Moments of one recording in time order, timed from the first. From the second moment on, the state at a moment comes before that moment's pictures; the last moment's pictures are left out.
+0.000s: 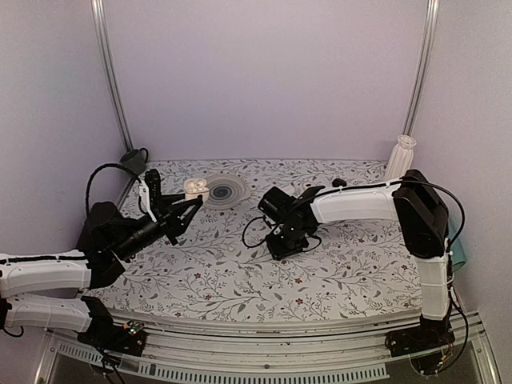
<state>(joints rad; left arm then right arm) -0.72 0.98 0.35 0.80 0.16 -0.13 0.93 2.11 1.54 -0.69 0.05 0.46</state>
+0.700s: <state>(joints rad) -0.72 0.98 0.35 0.80 0.16 -0.13 0.94 2.15 1.58 -0.73 0.07 0.45</state>
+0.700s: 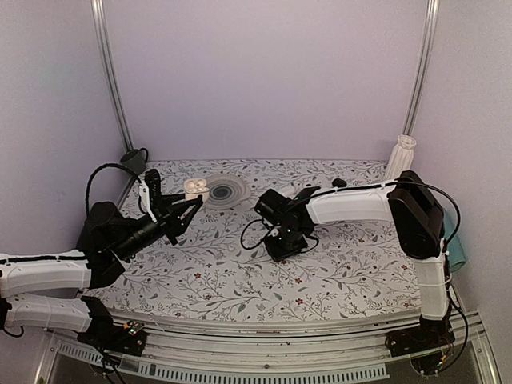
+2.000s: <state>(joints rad) -0.72 0.96 0.35 0.80 0.16 -0.14 0.94 2.19 1.65 -0.80 0.10 0.71</state>
